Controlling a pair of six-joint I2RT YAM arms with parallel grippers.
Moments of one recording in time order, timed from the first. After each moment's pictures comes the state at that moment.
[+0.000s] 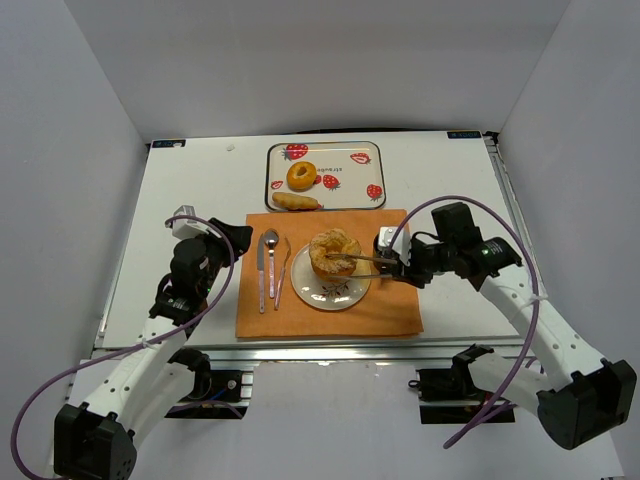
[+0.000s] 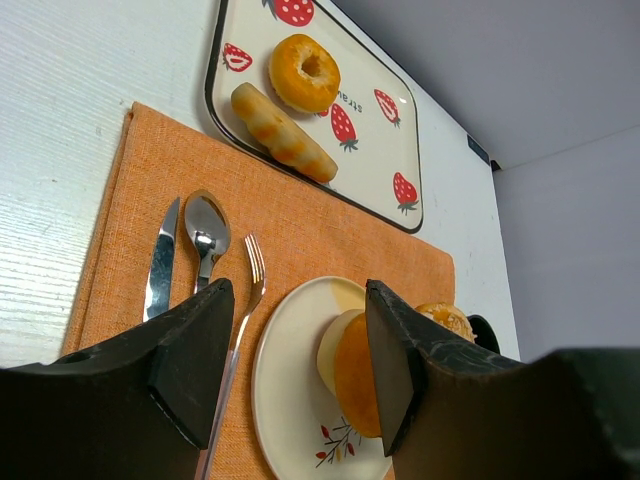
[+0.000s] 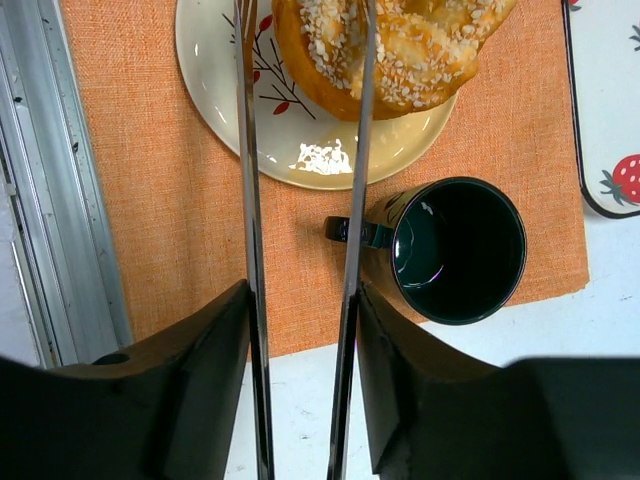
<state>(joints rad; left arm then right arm) -0.30 0.76 0.45 0.10 -0.12 -0.81 0.44 1.03 0.93 -0.81 -0.57 -0.92</state>
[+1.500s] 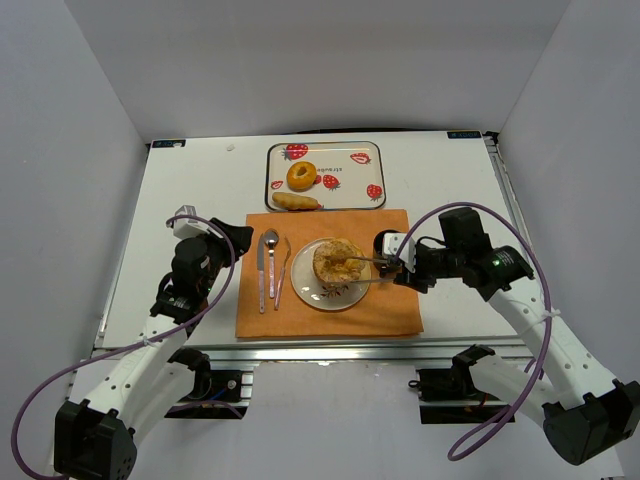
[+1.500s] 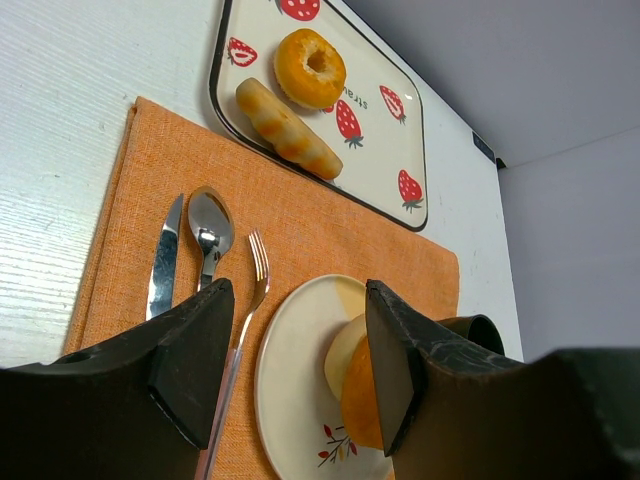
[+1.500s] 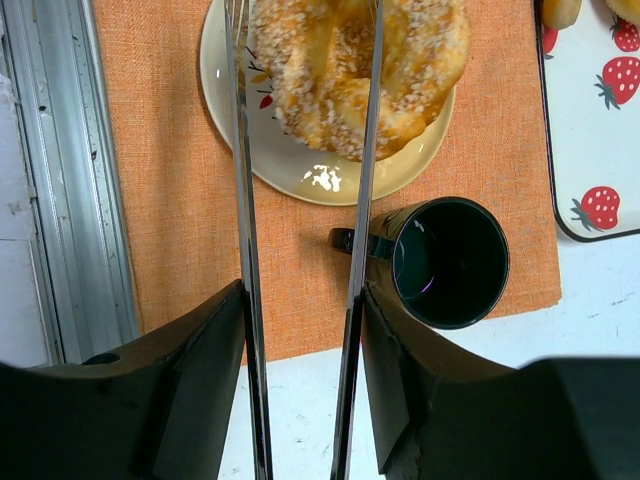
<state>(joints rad) -0.30 0.78 0.45 0.10 -0.12 -0.82 0.45 0.94 0.93 -0.84 -0.60 -0.95</state>
